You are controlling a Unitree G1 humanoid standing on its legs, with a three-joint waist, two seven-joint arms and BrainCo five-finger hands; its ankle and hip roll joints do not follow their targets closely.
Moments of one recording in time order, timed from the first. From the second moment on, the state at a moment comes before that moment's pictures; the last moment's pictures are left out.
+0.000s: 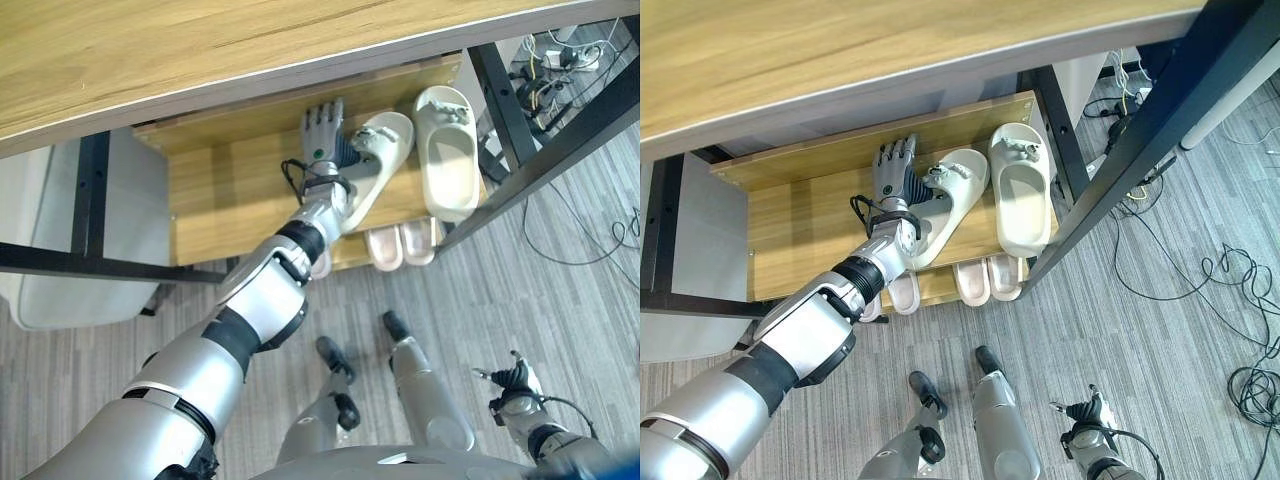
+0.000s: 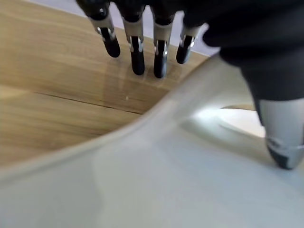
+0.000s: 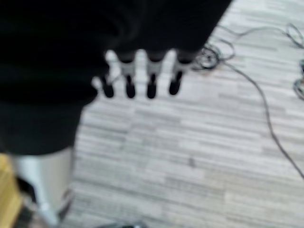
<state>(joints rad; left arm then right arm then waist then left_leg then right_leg) -1.20 0.06 -0.62 1.24 0.33 0.19 0.74 -0.20 -0.31 0.33 1.32 0.07 -0.10 -0.47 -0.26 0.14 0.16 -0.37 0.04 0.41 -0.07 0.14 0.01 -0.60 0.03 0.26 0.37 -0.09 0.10</state>
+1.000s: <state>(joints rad) -1.20 0.09 -0.58 1.24 0.11 0.10 0.59 -0.26 -0.32 0.32 1.36 0.10 -0.05 -0.42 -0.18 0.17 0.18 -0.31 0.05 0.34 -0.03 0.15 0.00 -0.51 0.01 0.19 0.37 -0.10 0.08</state>
